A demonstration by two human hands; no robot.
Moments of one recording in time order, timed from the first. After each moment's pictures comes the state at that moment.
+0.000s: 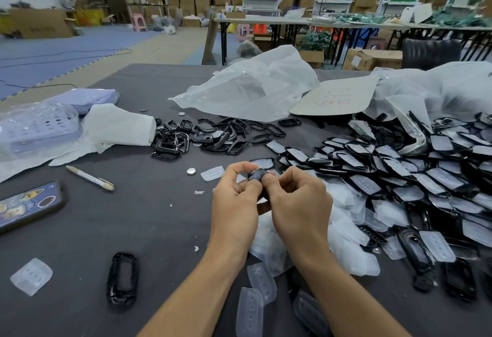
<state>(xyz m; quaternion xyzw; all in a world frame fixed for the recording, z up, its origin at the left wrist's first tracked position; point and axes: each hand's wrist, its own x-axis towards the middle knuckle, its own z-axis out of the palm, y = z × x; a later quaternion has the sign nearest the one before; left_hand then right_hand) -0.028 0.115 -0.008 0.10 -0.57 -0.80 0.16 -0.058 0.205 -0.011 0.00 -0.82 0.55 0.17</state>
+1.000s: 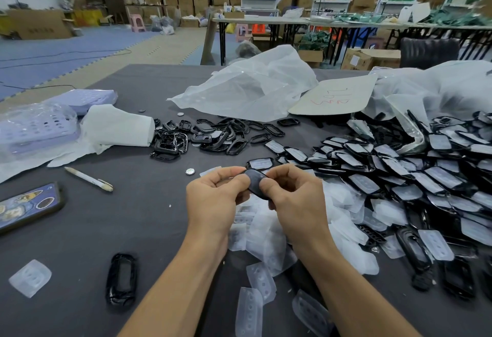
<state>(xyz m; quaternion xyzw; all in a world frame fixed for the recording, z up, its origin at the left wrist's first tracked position) -0.033 0.090 -0.004 0.19 -0.57 -0.77 0.21 -0.062 0.212 -0.010 0.09 -0.72 0.68 0.05</state>
